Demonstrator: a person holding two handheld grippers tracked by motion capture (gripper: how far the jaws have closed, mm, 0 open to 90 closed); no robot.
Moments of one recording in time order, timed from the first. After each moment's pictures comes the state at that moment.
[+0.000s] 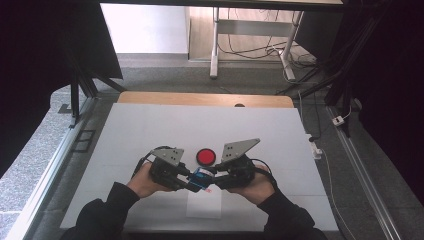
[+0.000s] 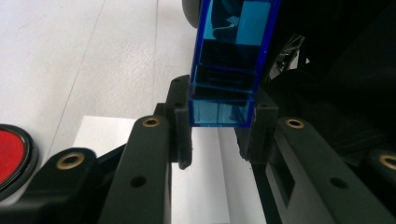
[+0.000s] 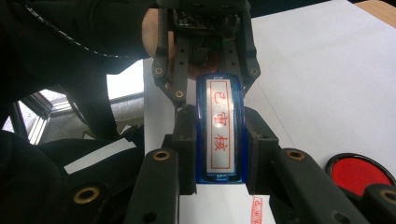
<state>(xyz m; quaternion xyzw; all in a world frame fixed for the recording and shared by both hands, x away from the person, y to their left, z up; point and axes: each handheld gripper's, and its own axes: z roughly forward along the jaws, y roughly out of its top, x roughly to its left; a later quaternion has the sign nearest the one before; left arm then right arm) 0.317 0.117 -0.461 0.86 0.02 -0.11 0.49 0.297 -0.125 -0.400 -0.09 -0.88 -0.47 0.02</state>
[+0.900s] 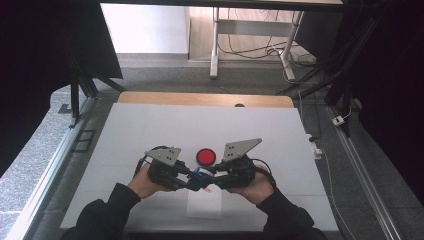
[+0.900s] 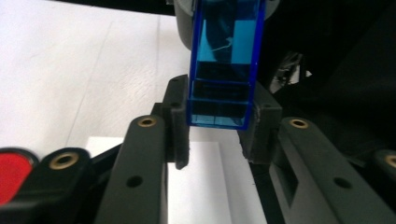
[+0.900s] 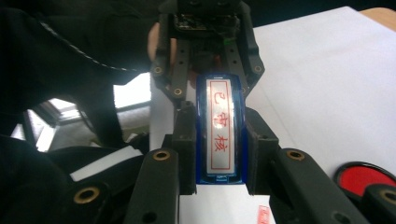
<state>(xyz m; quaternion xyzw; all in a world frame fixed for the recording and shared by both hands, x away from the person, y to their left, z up) 0.314 0.120 -0.461 0.84 0.02 -0.09 0.53 0.299 -0.126 -0.401 -0.09 -0.87 -0.49 0.03</state>
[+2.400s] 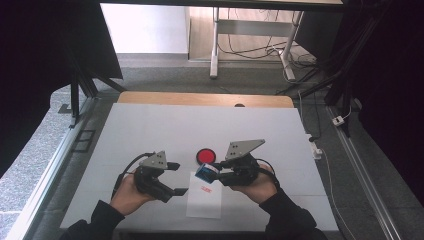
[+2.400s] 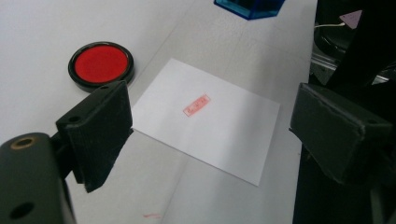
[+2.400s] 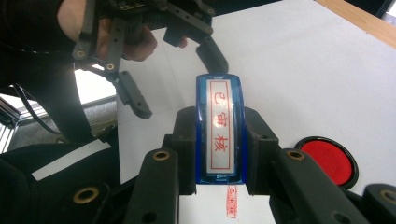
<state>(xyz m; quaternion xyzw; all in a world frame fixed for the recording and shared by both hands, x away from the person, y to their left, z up) 0.276 0.146 -0.457 0.87 0.22 0.03 0.44 0.301 -0.135 -0.403 -0.13 -0.88 -0.46 -0.02</state>
